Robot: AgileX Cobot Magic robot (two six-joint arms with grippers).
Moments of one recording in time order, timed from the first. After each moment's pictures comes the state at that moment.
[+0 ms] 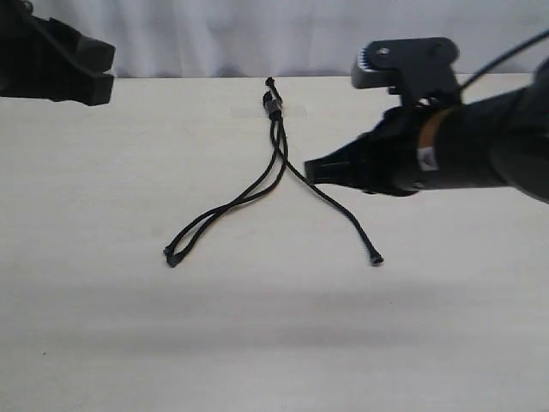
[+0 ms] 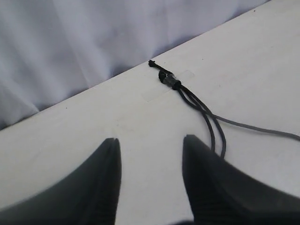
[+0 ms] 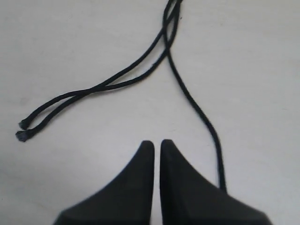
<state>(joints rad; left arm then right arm) -0.27 1.13 -0.84 0.05 0.29 0.05 0.63 1.43 -0.89 -0.44 0.43 0.75</state>
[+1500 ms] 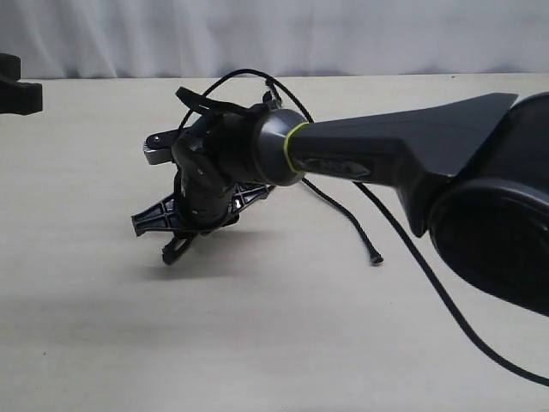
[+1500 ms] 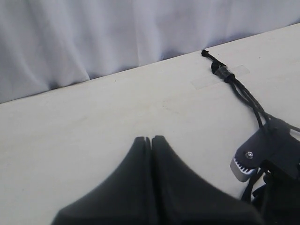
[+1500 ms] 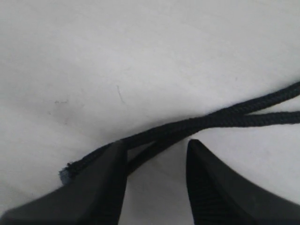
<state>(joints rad) -0.07 1.05 -0.70 -0.01 0.21 0.05 0.80 2.30 -1.71 -0.19 0.70 0.59</state>
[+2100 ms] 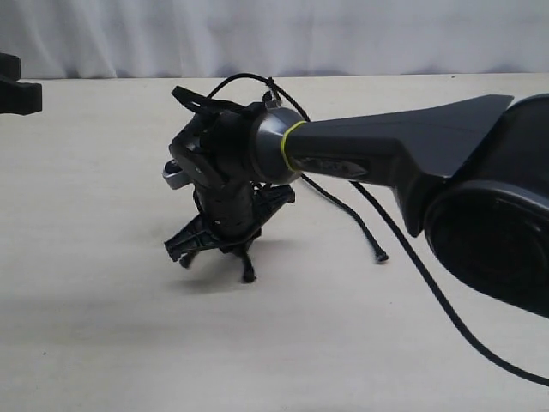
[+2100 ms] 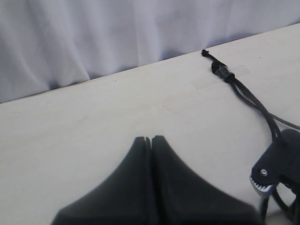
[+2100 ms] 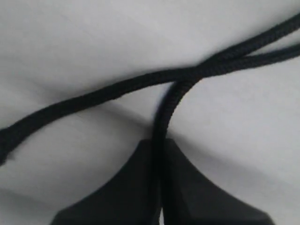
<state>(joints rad) -0.07 1.05 -0.70 -0.01 0.21 0.05 0.80 2.32 -1.73 -0.24 1.00 0.52</state>
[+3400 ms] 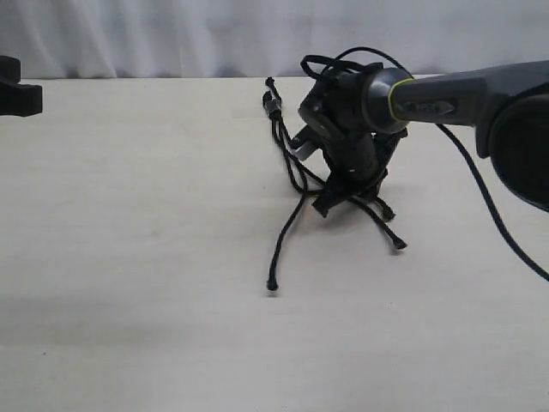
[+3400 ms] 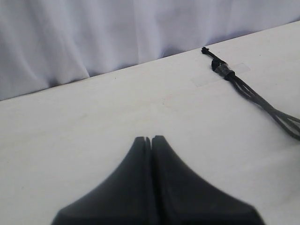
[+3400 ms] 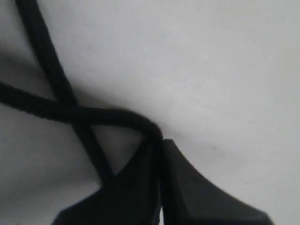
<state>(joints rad) -0.07 1.05 -0.70 -0.01 0.22 0.05 0.47 2.32 -1.65 -0.56 1.05 0.21</state>
